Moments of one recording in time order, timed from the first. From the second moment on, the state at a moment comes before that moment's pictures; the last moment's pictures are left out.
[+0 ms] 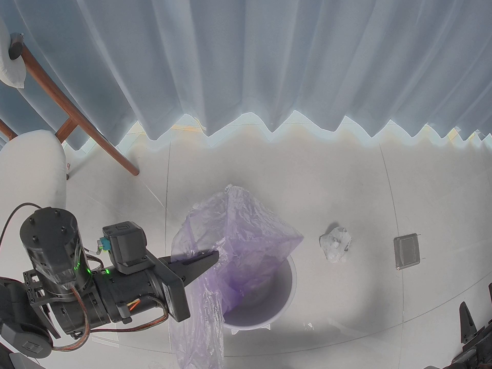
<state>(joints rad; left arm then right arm) -0.75 1.45 -0.40 -0.86 -0.08 -0.25 0.00 0.02 -0.02 0.00 0.00 0.00</state>
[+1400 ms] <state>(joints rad) -0.64 1.61 -0.38 -0.95 -0.13 -0.27 0.00 0.02 -0.02 0.00 0.00 0.00</state>
